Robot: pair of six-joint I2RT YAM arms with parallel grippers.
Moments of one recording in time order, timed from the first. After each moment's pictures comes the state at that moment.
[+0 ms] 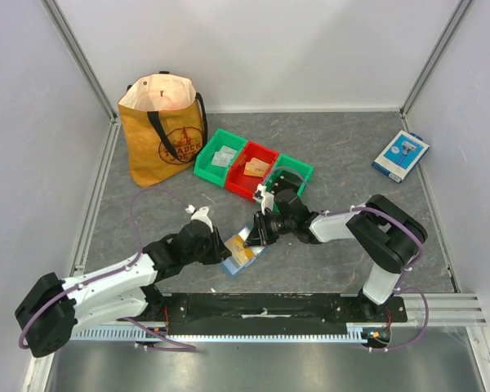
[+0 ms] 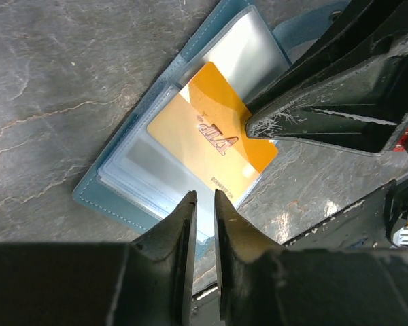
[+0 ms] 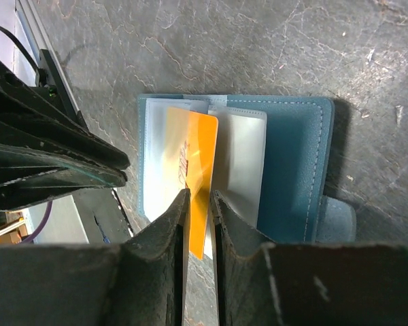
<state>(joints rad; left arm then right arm) -0.86 0.91 0.35 -0.19 -0.06 -0.88 0.75 1.75 0.68 0.40 -0.61 0.56</state>
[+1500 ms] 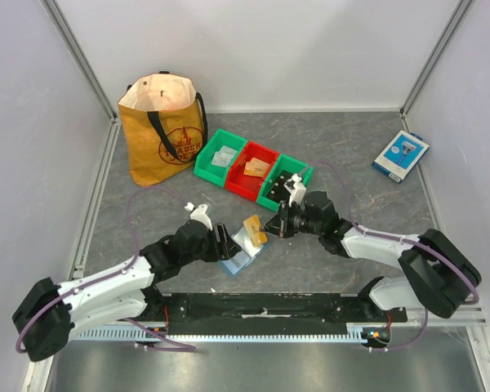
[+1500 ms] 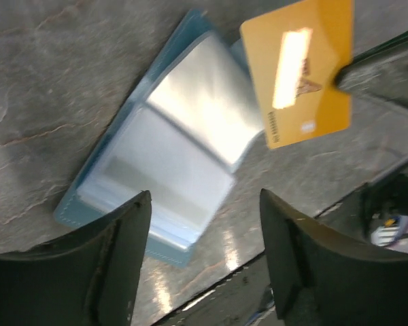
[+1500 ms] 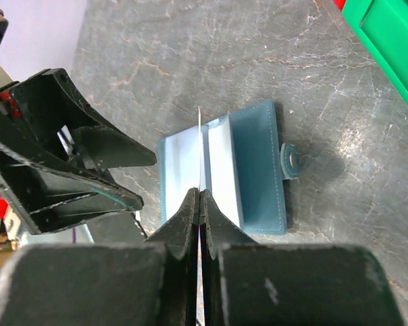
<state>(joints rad) -0.86 0.93 0.34 -0.12 -0.05 -0.86 0.67 1.38 0.50 0.41 -0.42 0.64</state>
